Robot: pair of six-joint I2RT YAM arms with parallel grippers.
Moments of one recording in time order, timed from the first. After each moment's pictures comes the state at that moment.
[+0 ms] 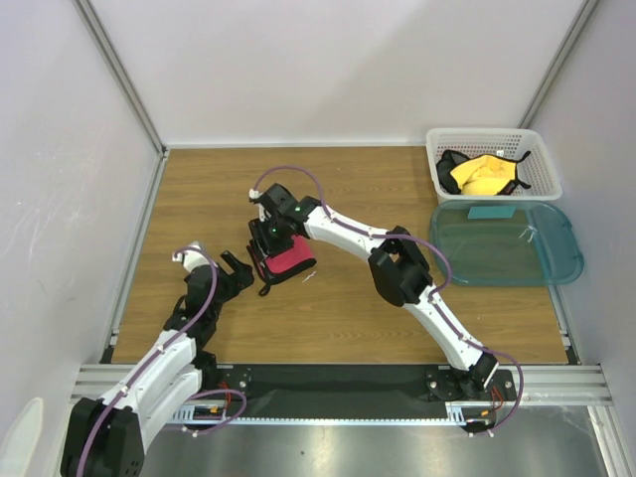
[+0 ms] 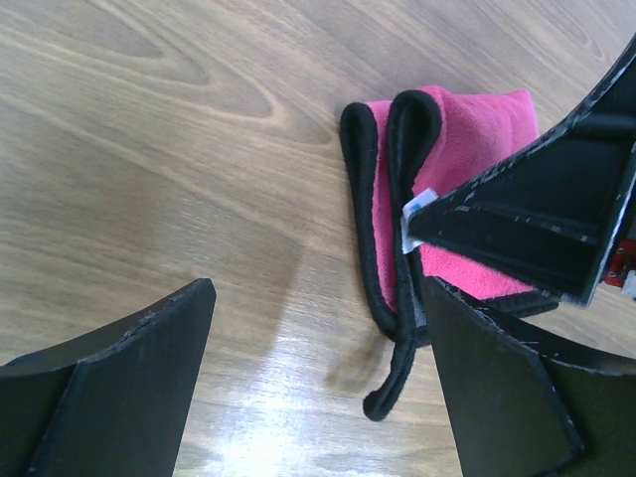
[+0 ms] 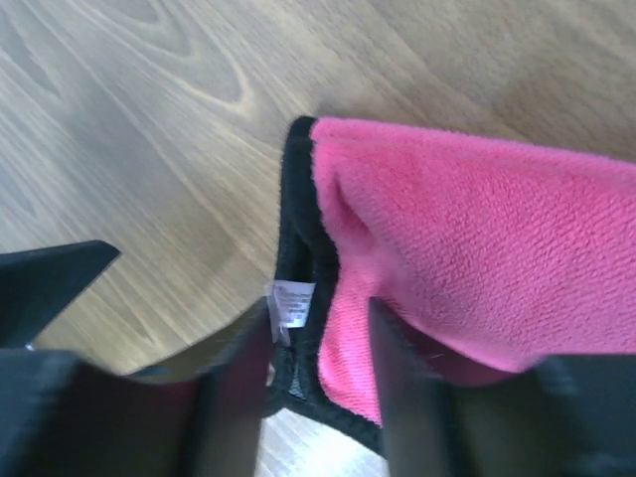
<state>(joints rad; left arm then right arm) -0.25 0.75 0.18 0.04 -0.23 -0.70 0.89 2.49 2.23 -0.66 -0.27 0.38</state>
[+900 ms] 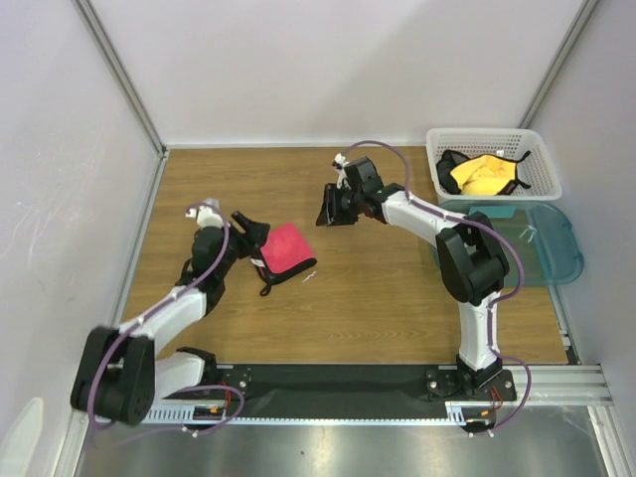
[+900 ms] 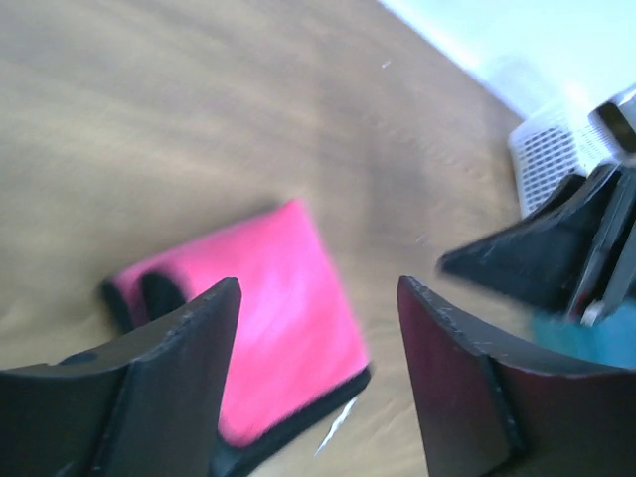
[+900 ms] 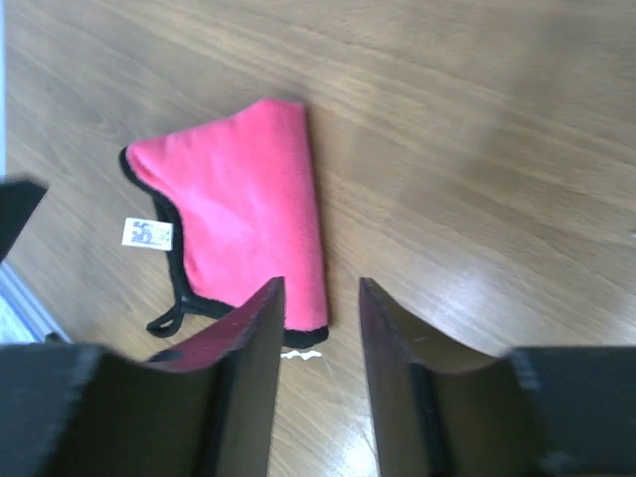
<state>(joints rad) -0.23 1.13 0.41 0.41 0.01 -0.71 0.57 2.02 1.53 -0.27 -0.35 0.47</state>
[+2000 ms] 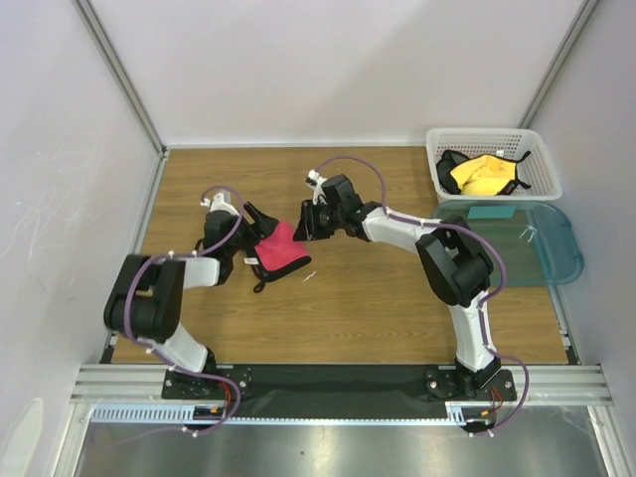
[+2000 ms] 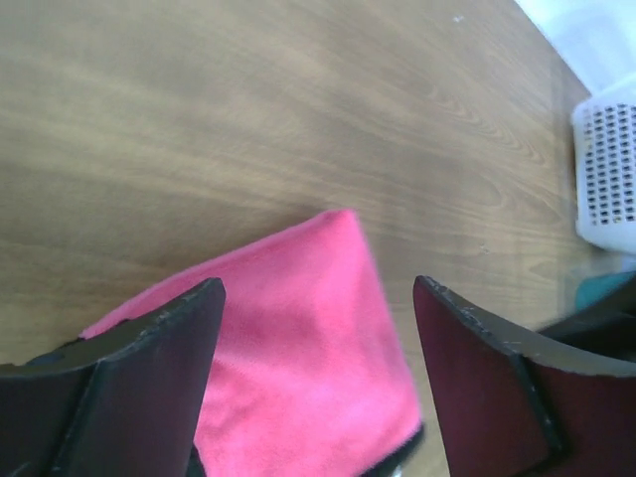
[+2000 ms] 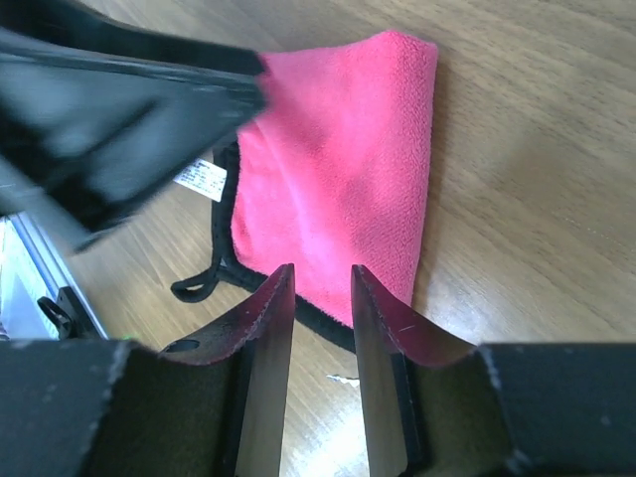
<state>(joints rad) -0.15 1.64 0.57 0.64 0.17 -0.74 0.68 2.07 1.47 -0.06 -0.40 0.49</state>
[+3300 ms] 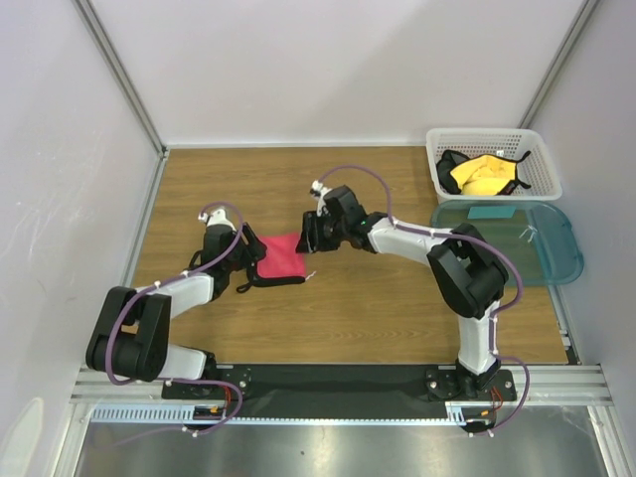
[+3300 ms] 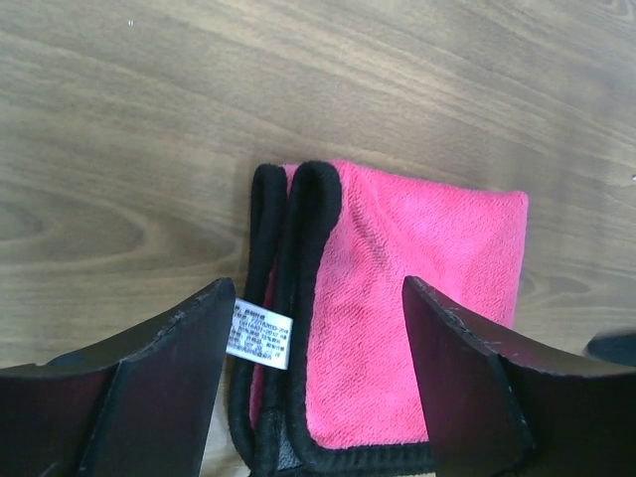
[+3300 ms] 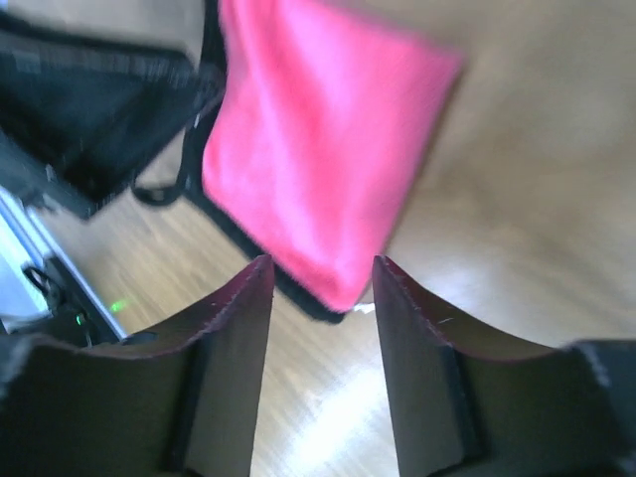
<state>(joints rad) -0.20 1.38 0.47 0.28 -0.02 -0.57 0.75 1.96 1.32 -0.07 -0.32 0.52</state>
